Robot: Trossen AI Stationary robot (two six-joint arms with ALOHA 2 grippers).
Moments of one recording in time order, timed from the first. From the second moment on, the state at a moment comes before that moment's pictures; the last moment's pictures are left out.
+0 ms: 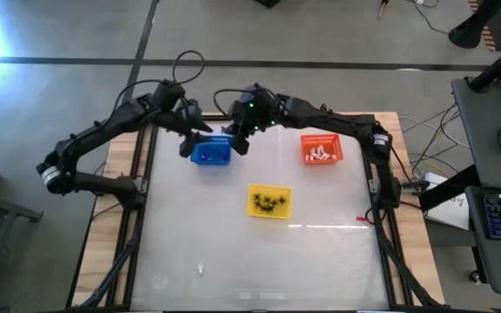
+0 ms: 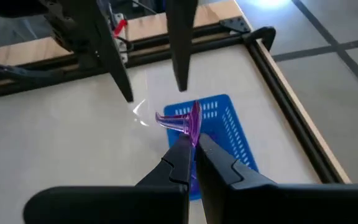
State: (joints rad) left arm 0.71 1.22 1.14 -0.72 0.51 0.41; right arm -0.34 2.03 2.00 -0.58 -0.20 -0.02
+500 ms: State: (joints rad) left arm 0.83 1.37 1.24 -0.68 0.59 0.40; right arm -0.40 2.10 2.01 -0.44 -0.22 -0.01
